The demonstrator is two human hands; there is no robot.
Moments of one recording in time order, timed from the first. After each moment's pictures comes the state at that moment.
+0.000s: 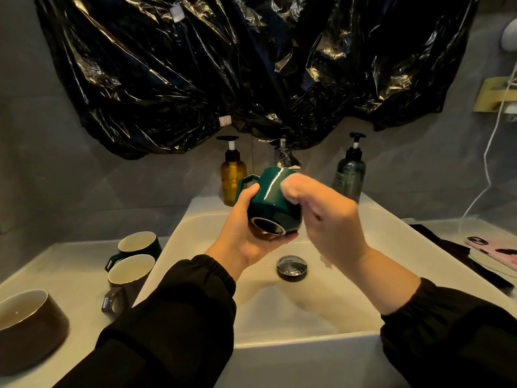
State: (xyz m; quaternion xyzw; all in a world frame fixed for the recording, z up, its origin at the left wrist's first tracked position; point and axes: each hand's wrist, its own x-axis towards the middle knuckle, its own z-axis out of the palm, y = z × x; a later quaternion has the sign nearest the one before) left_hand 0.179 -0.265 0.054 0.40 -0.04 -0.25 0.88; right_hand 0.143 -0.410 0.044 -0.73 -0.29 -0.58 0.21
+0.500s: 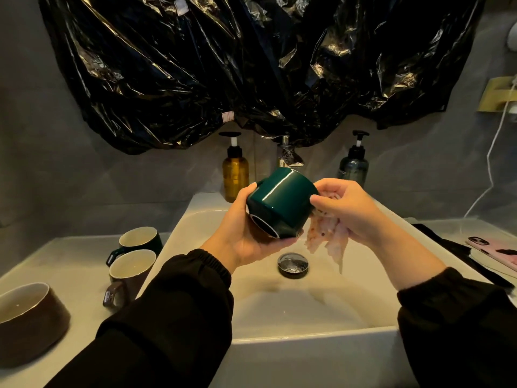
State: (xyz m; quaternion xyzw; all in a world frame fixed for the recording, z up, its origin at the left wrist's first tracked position) left_hand 0.180 -0.252 0.054 0.39 -0.01 -0.35 0.85; right_hand 0.142 -0.440 0.070 -0.76 -0.14 -0.14 0.62
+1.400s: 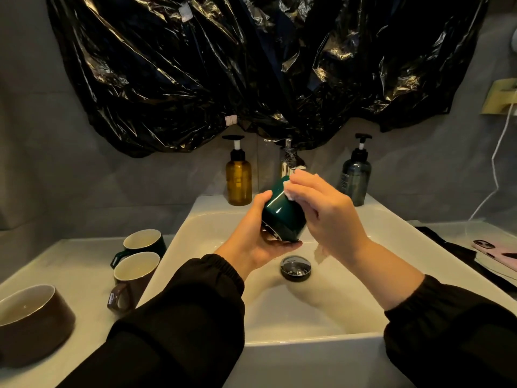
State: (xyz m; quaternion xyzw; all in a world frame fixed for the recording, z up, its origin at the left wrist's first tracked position) left_hand 0.177 -0.271 0.051 0.45 0.01 -0.26 0.85; right_hand 0.150 -0.411 0.053 -0.81 -0.26 -0.50 0.17
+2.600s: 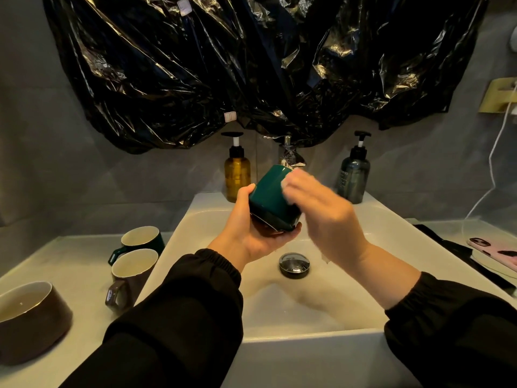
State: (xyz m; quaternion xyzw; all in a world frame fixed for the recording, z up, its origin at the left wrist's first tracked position) left_hand 0.180 -0.261 0.057 0.37 0.01 -0.30 0.88; right_hand 0.149 -0.409 0.042 -0.77 -0.32 -0.55 0.10
